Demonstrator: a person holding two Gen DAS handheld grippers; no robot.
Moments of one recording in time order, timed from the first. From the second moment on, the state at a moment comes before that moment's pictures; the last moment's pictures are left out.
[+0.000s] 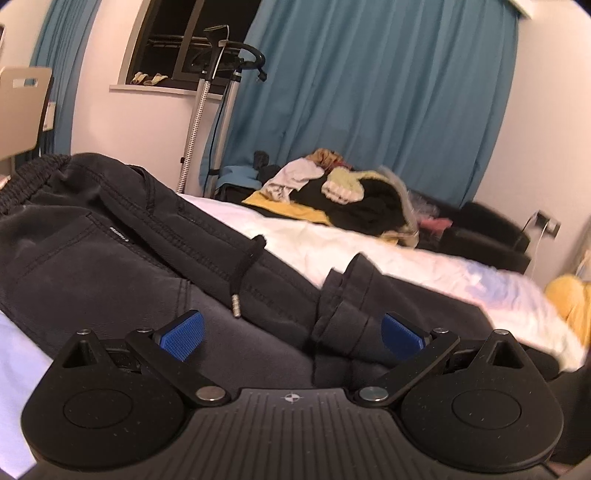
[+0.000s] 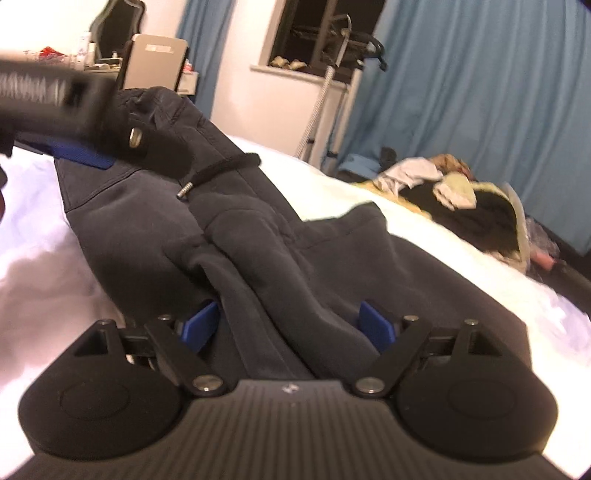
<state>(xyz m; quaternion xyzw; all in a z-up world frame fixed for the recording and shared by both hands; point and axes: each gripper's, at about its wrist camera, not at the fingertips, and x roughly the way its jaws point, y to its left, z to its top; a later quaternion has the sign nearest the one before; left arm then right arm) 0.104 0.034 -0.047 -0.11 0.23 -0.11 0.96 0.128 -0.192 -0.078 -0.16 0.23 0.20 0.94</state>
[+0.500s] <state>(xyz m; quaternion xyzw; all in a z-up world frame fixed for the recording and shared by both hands) 0.107 0.042 -0.047 -0.17 0.21 -0.12 0.95 0.115 -0.201 -0.054 -0.11 0.21 0.22 0.95</state>
